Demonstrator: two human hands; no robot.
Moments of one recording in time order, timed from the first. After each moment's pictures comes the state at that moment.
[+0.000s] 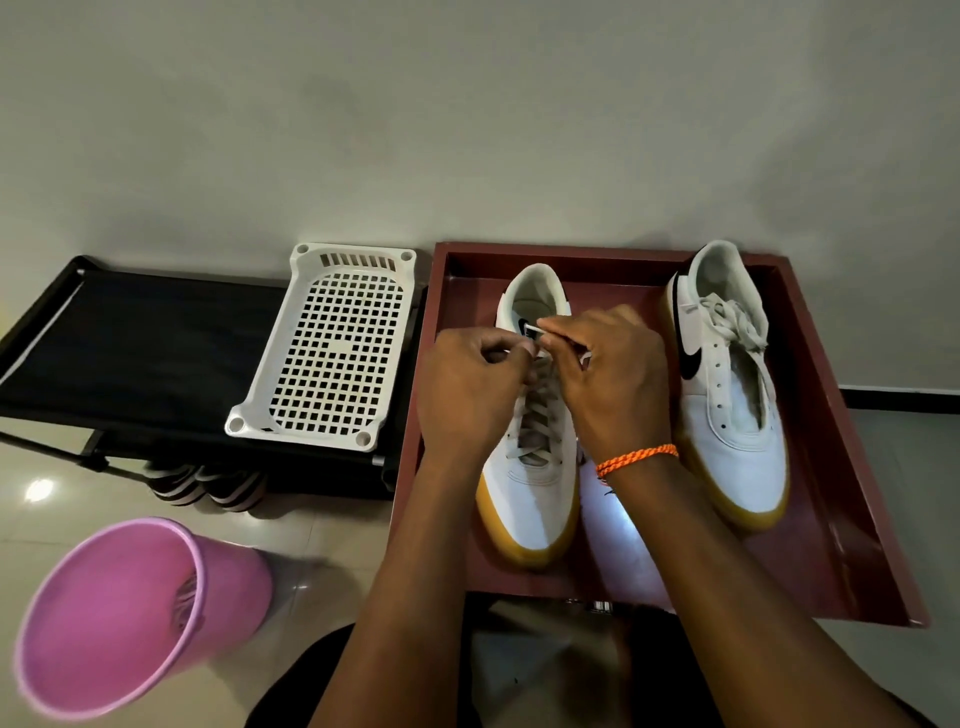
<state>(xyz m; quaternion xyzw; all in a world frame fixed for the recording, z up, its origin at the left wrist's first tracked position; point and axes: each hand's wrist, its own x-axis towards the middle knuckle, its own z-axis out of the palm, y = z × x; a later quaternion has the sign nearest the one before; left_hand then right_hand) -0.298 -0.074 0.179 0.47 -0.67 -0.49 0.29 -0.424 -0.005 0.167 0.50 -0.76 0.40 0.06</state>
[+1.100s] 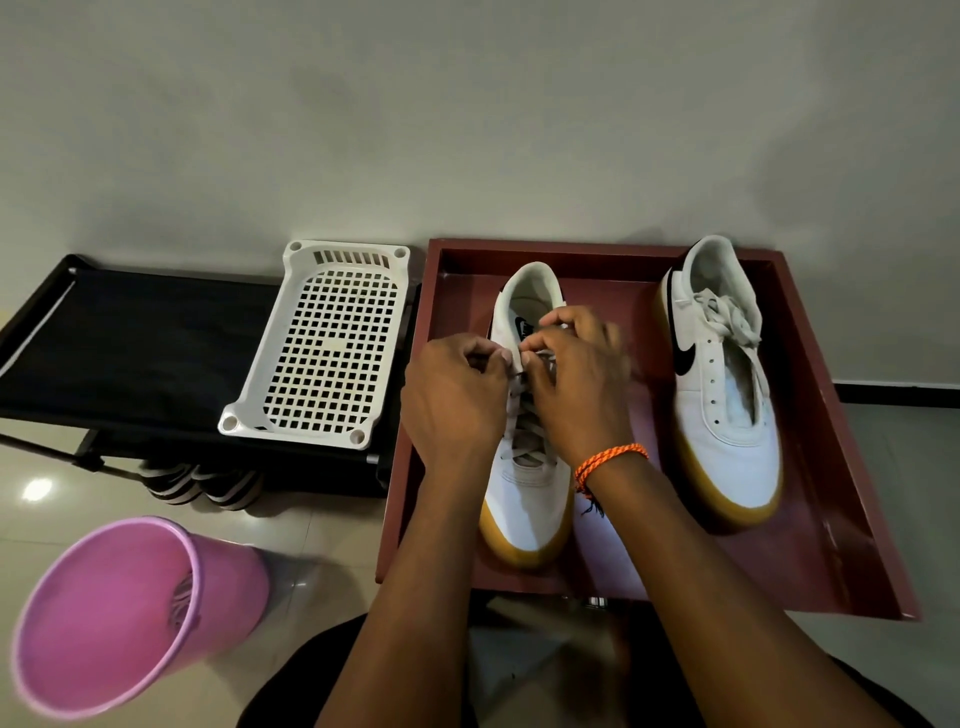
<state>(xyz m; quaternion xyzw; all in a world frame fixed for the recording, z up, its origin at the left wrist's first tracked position) -0.302 -0.061 0.178 0.59 -0.68 -0.35 0.26 -0.410 -0.011 0.153 0.44 -0.83 0.33 -0.07</state>
